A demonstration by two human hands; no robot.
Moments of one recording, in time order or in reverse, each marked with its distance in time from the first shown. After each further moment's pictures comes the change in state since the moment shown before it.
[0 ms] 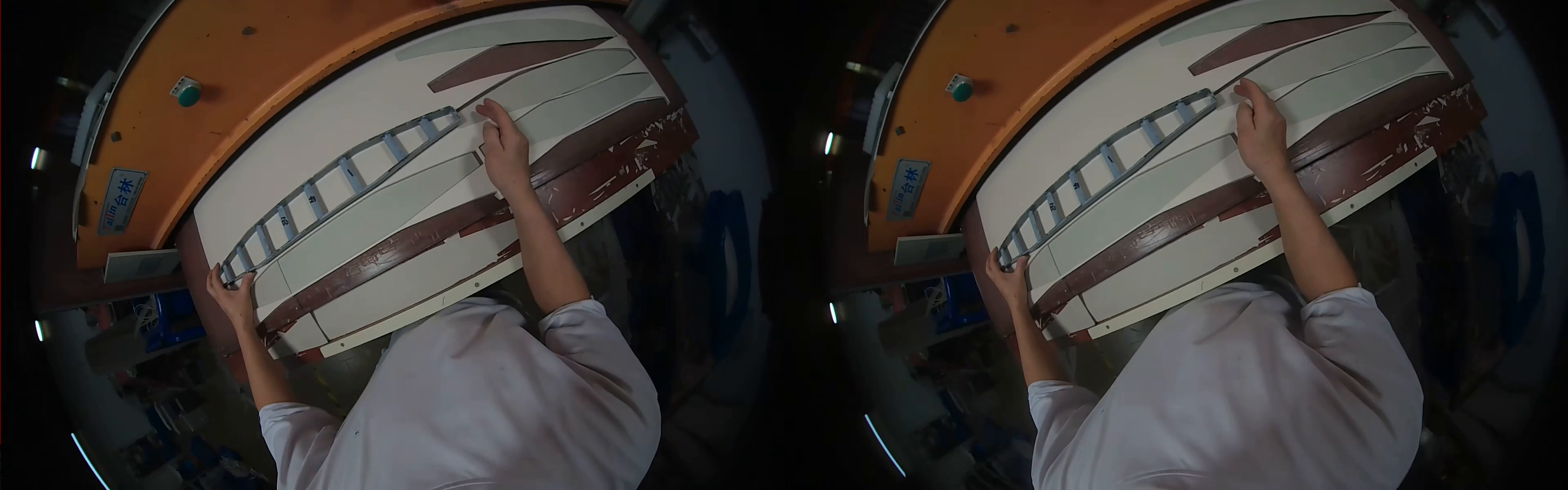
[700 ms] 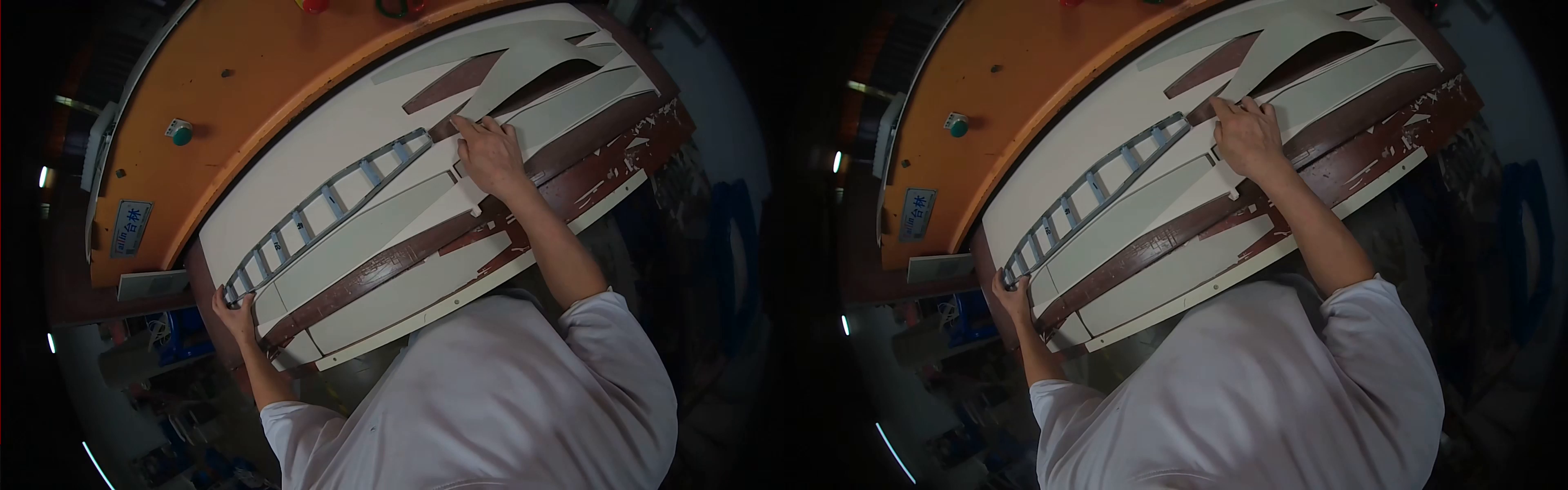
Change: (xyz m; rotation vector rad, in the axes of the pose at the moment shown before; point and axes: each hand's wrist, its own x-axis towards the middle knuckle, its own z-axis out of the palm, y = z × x) left_hand 0.004 -0.015 0.003 0.007 0.030 0.037; right_hand 0.026 -0.006 -0.038 -0.672 -0.298 -0.240
